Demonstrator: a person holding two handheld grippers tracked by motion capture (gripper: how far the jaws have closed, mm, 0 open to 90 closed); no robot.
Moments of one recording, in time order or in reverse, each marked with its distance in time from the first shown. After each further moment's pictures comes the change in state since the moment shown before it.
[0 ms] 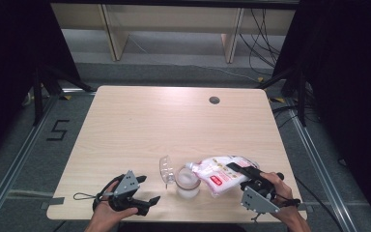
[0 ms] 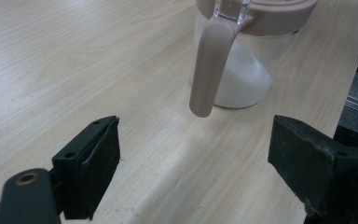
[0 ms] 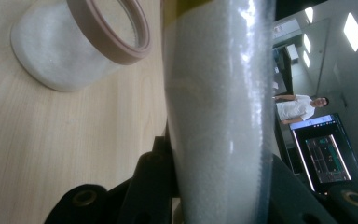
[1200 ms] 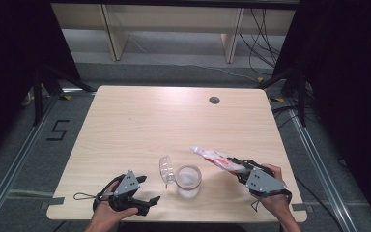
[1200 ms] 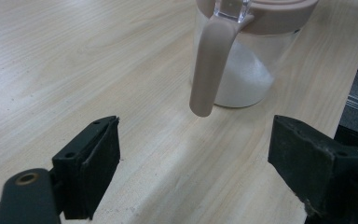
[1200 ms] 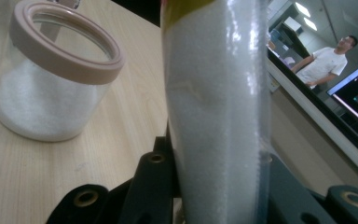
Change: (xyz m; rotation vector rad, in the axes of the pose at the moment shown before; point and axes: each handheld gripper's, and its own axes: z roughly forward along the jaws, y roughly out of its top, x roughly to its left) left arm -0.001 0.000 0.001 -0.004 -0.008 -0.008; right arm 0.006 -0.036 0.021 -0.103 0.008 0.481
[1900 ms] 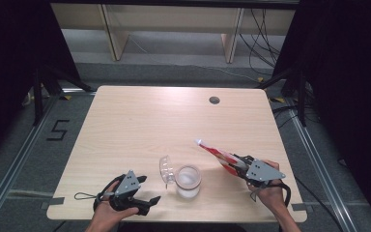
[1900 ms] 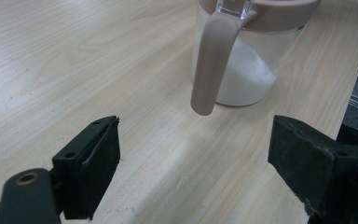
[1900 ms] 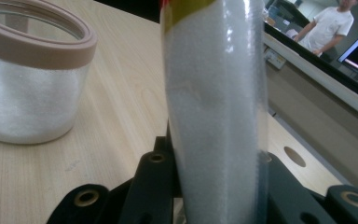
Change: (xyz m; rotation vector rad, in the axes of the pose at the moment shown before) left arm 0.001 0.000 0.001 0.013 0.007 0.003; right arm -0.007 -0.024 0.015 0.017 -0.007 0.185
